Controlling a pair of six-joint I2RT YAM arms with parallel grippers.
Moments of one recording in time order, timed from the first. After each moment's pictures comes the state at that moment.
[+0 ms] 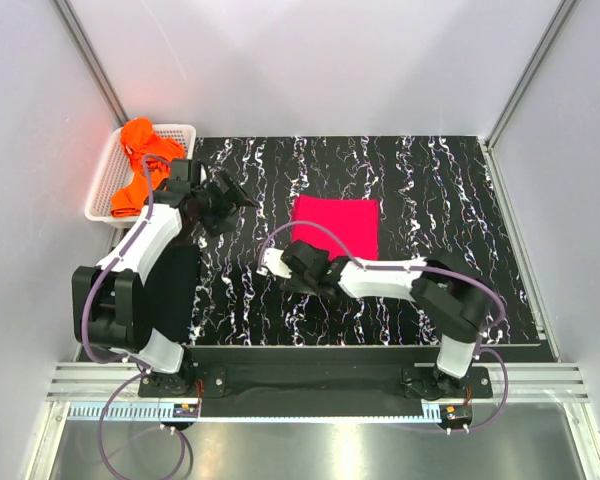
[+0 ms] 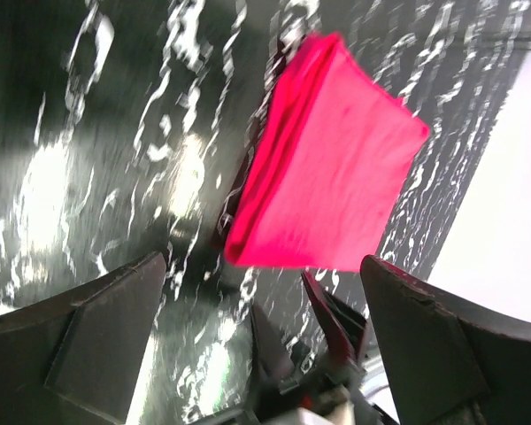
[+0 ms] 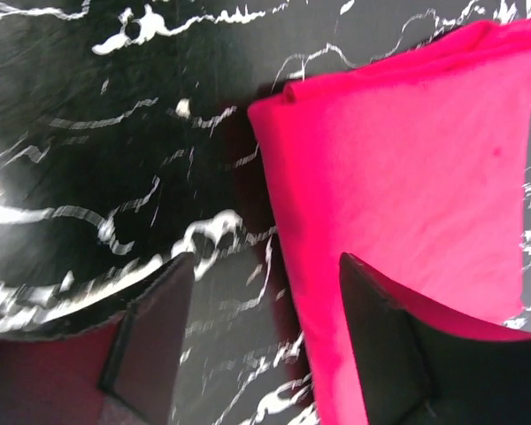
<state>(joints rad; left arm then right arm) -0.13 1.53 1.20 -0.51 0.37 -0.80 1.00 1.78 1.04 -0.13 0.31 -0.51</state>
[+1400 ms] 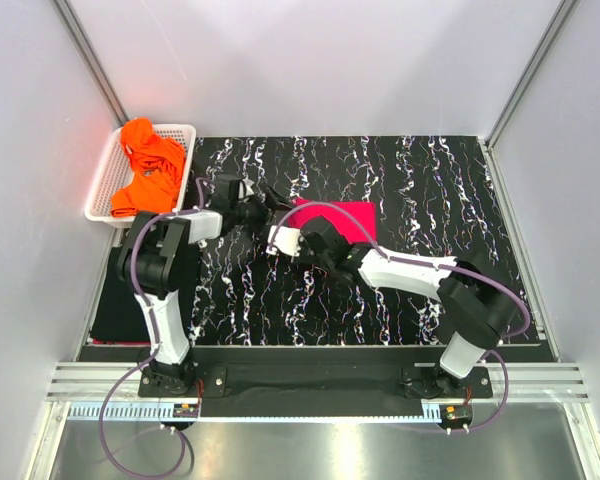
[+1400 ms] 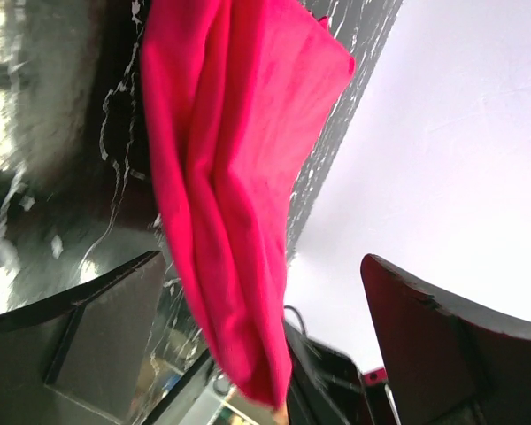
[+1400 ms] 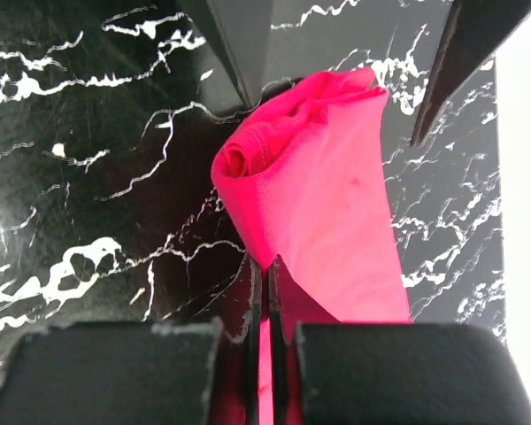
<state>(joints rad) -0.23 1.93 1.09 0.14 0.76 -1.17 0.90 1.69 1.03 0.02 0.23 -0.69</state>
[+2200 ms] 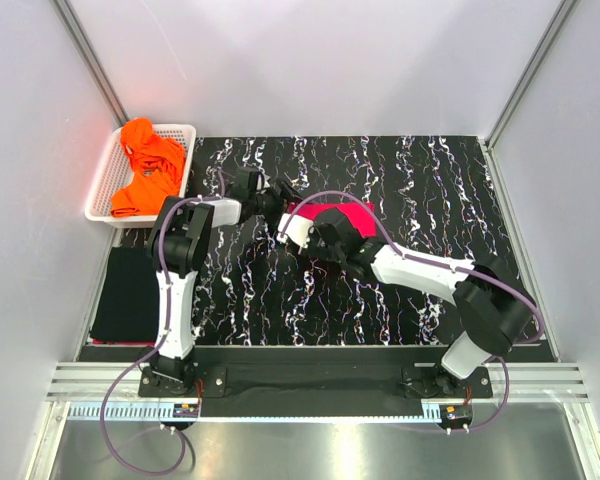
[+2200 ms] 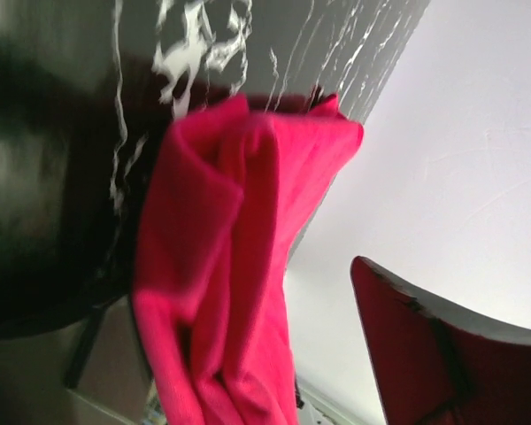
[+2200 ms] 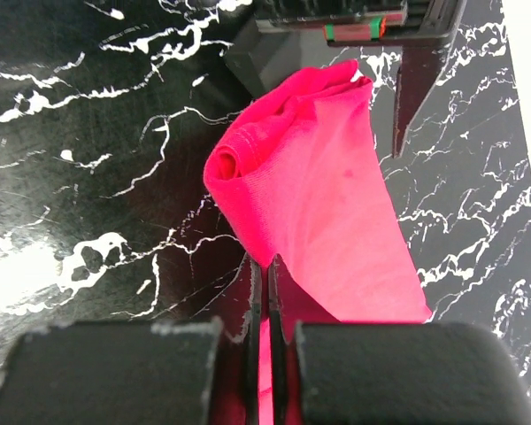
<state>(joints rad) -0.29 2.23 1.38 0.12 0.76 -1.25 0.83 1.61 1.00 0.00 0.11 -0.60</state>
